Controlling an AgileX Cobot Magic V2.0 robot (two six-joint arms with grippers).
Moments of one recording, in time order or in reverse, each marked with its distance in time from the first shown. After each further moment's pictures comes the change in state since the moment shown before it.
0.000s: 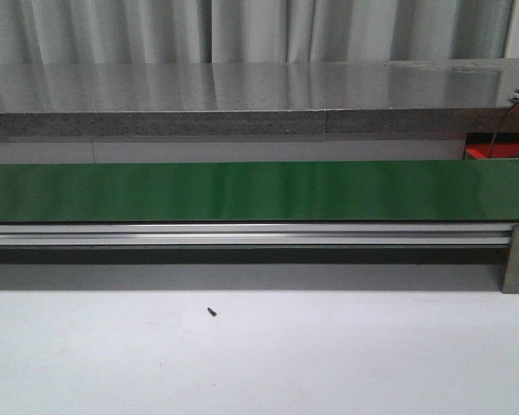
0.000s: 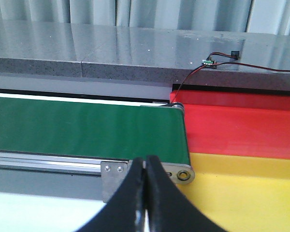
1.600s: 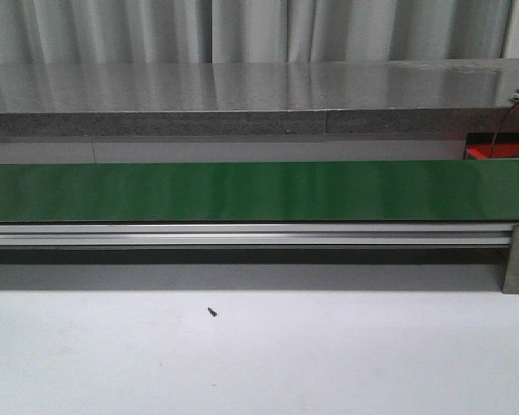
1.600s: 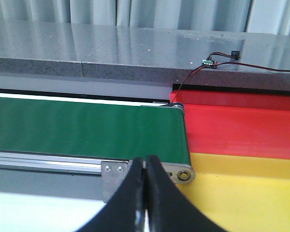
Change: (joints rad) left arm 0.005 0.225 -0.151 -0.012 0.008 0.034; right arm 0.000 0.000 0.000 0.000 0.000 0.000
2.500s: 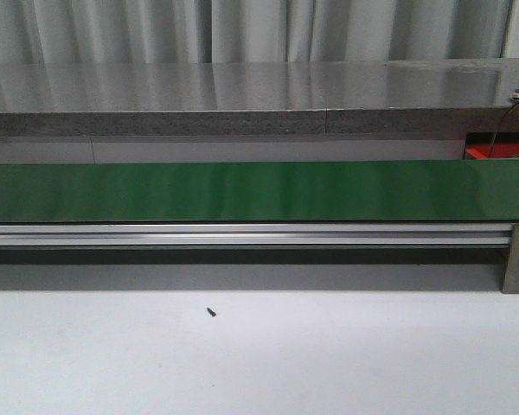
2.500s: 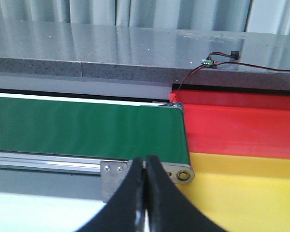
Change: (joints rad) left arm -0.123 -0.299 -0.083 -0.154 0.126 0.183; right arm 0.000 0.000 0.000 0.000 0.000 0.000
